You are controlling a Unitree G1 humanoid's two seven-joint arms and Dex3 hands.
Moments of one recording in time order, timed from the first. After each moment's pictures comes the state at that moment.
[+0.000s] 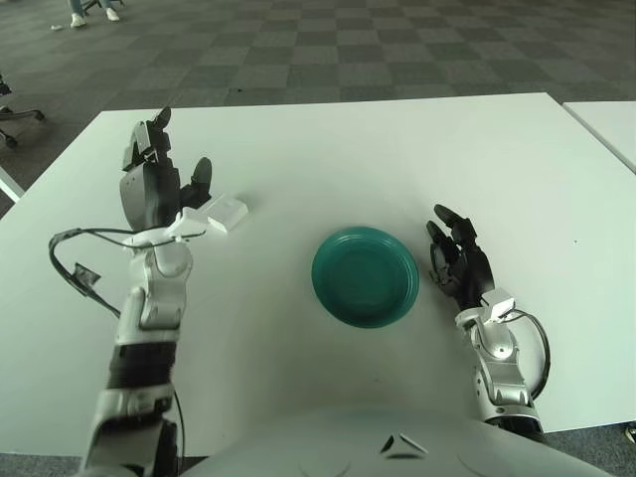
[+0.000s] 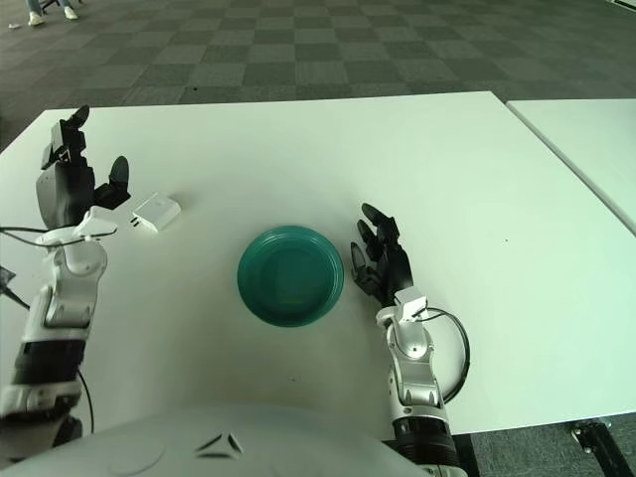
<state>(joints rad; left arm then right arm) -0.17 0.37 0.09 0.15 0.78 -0.01 0.47 0.19 -0.03 -0.04 0.10 0.03 -0.28 0.05</state>
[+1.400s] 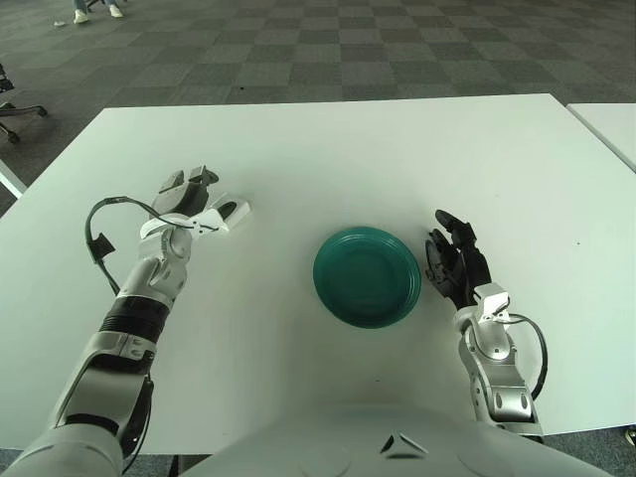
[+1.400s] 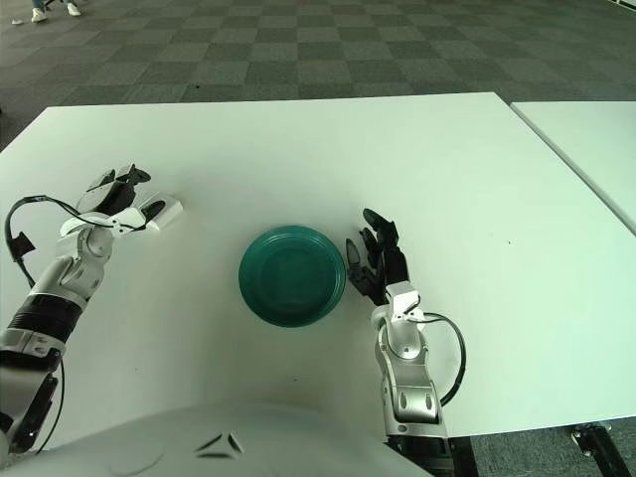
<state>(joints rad) -0.32 0.49 -0.15 0.43 0.67 0.12 0.04 0.28 0.01 0.03 -0.20 -0.07 0.03 -0.06</state>
